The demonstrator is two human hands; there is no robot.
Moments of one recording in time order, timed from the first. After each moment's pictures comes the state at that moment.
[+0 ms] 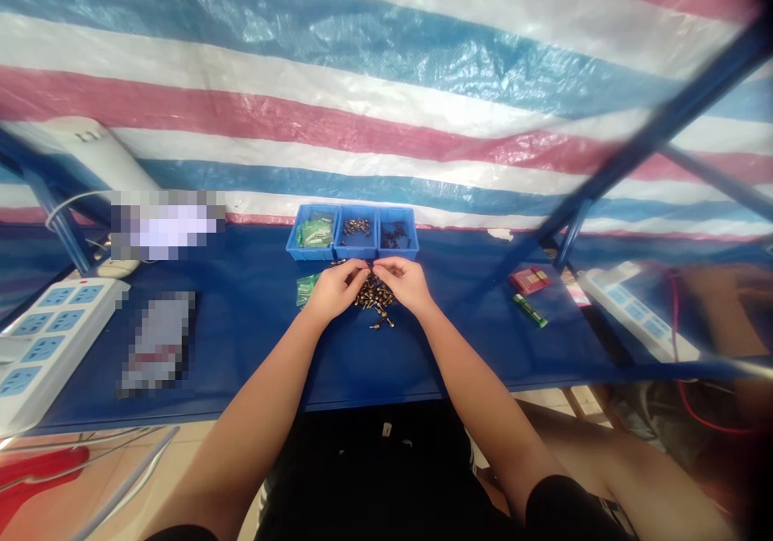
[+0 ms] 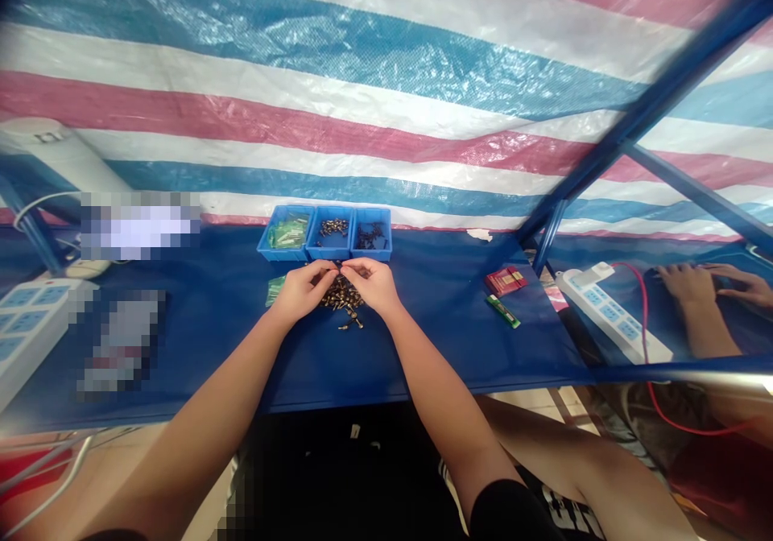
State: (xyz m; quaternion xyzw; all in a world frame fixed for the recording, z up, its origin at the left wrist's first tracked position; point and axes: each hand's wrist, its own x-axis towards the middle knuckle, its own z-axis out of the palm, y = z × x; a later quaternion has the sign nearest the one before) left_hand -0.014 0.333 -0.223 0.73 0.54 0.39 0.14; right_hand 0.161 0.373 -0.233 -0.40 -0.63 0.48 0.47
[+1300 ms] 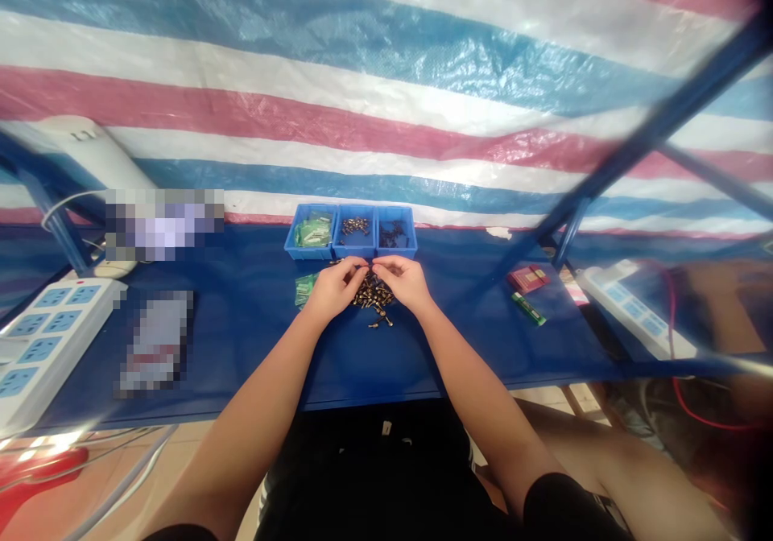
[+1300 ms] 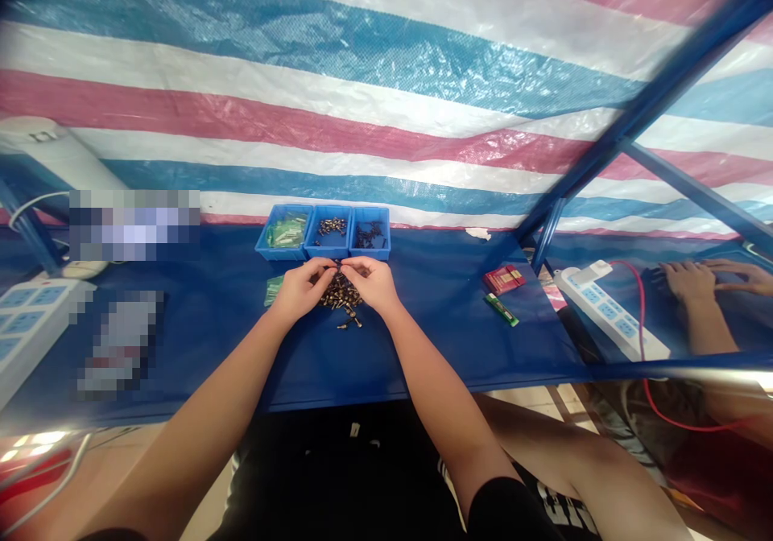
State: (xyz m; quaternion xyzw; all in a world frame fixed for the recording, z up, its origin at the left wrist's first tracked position) left_hand -0.013 0.335 -0.228 0.72 0.55 0.41 0.14; right_hand 0.162 0.377 -0.237 -0.40 -0.62 0.49 0.46
